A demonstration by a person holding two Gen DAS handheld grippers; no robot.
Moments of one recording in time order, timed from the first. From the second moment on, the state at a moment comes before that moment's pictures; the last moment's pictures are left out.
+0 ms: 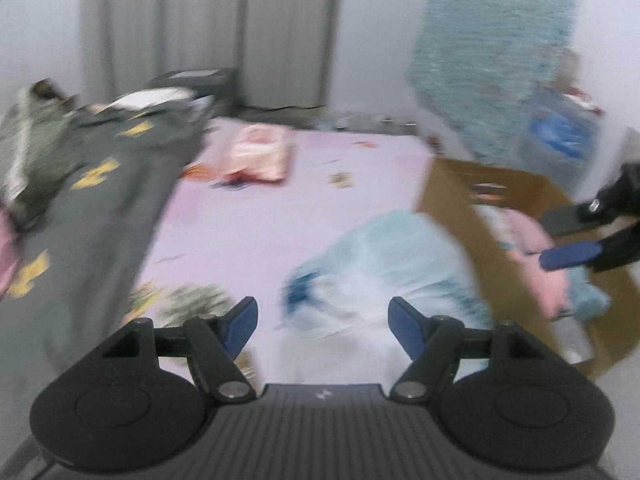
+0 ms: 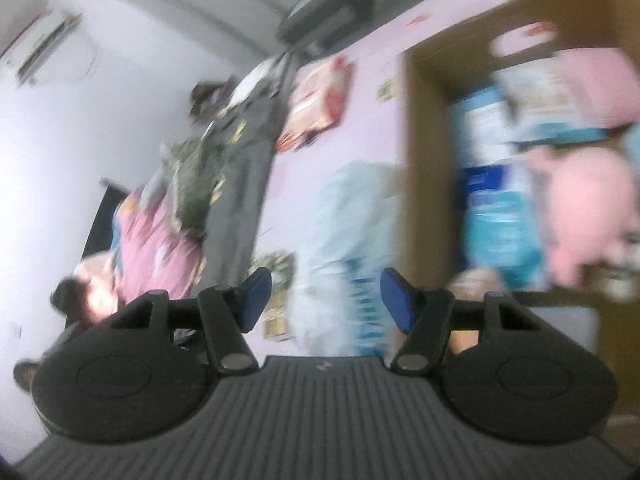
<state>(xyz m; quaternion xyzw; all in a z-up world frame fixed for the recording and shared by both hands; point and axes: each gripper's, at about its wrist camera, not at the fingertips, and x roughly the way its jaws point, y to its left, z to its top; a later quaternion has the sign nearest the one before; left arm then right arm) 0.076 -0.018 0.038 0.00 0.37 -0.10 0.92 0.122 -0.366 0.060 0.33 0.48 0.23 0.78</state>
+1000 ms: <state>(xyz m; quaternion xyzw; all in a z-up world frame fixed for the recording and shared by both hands) 0.108 0.069 -0.056 -0.08 0.43 -0.03 0.90 0.268 -0.079 -0.016 0.16 0.63 0.27 0.71</state>
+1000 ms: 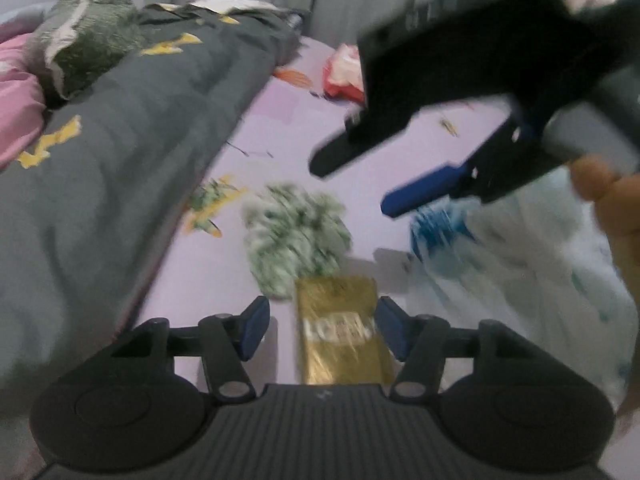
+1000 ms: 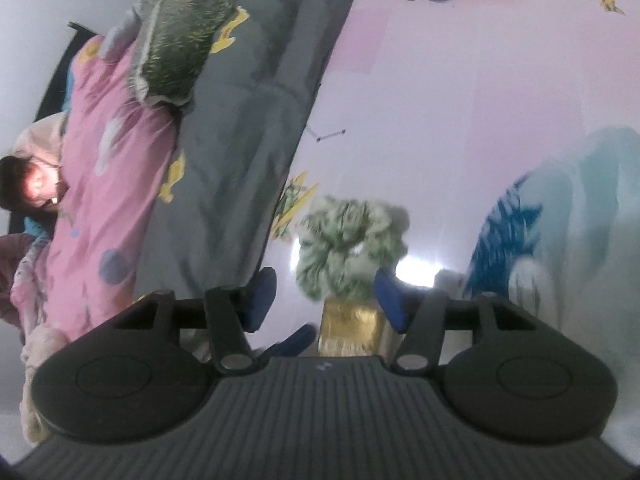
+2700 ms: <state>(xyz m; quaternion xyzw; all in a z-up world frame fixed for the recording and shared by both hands) 0.105 -0.211 0.062 -0.02 0.35 -0.36 0.86 0.116 -0.414 0.093 0.27 0.46 0.11 0.84</state>
